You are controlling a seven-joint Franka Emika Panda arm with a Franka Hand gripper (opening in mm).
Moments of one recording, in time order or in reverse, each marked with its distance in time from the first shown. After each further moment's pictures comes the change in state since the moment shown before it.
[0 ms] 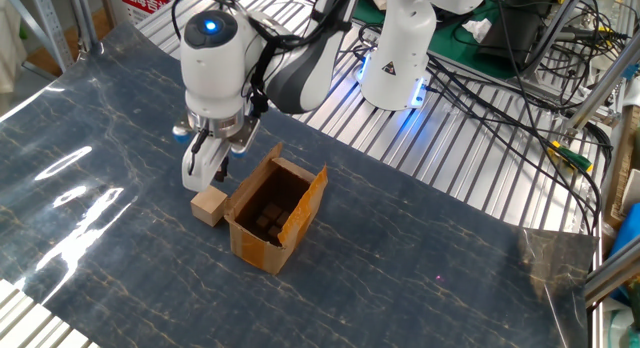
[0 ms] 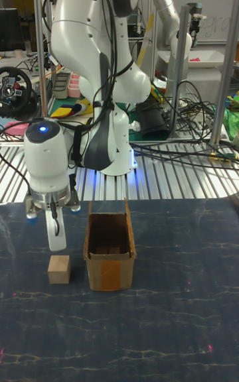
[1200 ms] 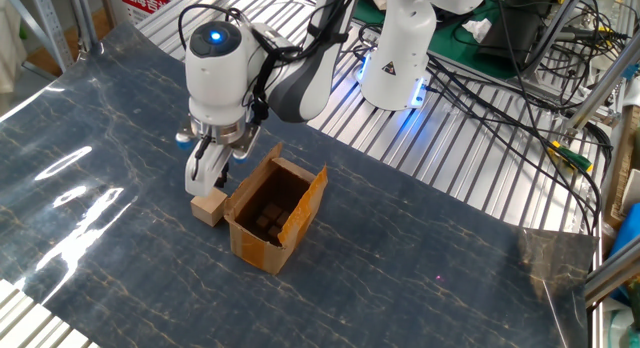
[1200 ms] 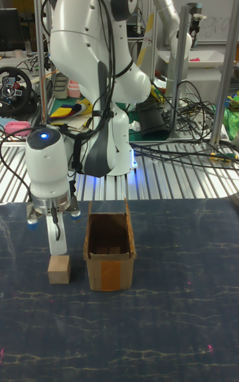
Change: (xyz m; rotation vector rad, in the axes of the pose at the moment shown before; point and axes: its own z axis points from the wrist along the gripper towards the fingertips) arm -0.001 -0.001 0.019 -0.030 -0.005 -0.017
